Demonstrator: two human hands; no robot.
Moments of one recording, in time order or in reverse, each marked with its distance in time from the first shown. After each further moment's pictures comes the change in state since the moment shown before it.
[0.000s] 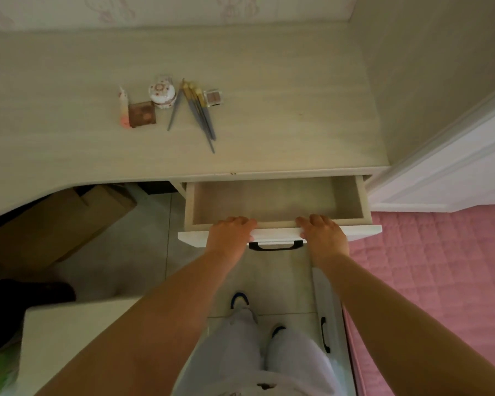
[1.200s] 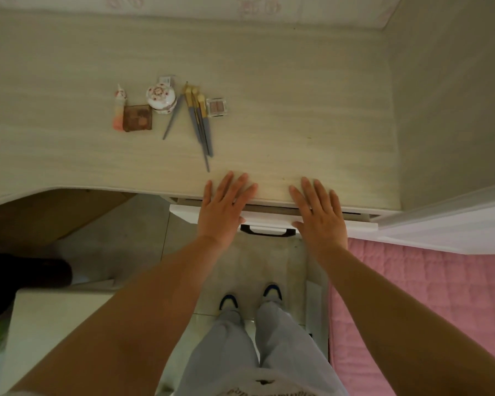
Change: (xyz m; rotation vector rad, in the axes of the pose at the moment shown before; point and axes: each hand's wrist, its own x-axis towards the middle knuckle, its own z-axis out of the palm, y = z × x) left_hand 0.073 -0.015 -0.040 0.044 0.156 -0.159; right_hand 0.087 0.025 -0.043 -0.178 0.117 -0.177
